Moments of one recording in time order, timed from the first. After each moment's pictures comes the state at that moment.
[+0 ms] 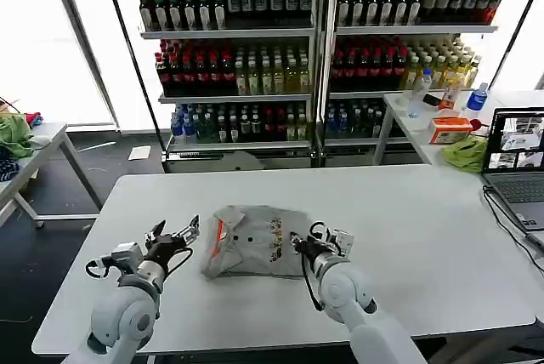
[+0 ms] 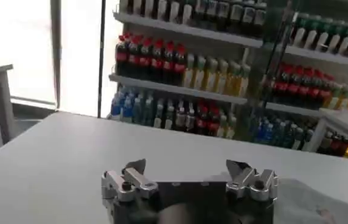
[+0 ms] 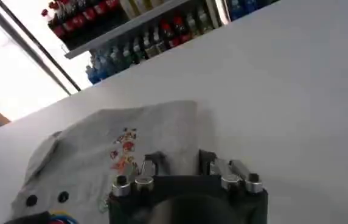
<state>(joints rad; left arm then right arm) 1.18 -1.12 -0.40 -1.99 -0.73 0.47 -0.38 -0.91 1.32 0.07 1.73 0.98 -0.58 0.58</state>
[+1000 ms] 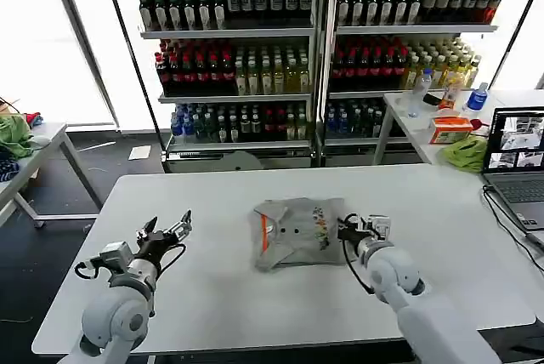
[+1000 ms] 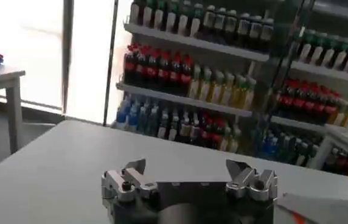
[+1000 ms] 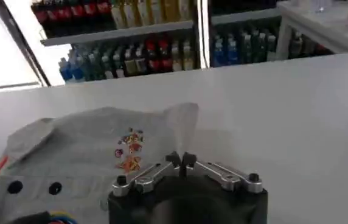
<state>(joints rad) 1.20 -1.14 -0.45 -2.02 -0.74 0.46 -0.38 -0.80 1.05 0.08 1.67 0.87 -0.58 0.41</state>
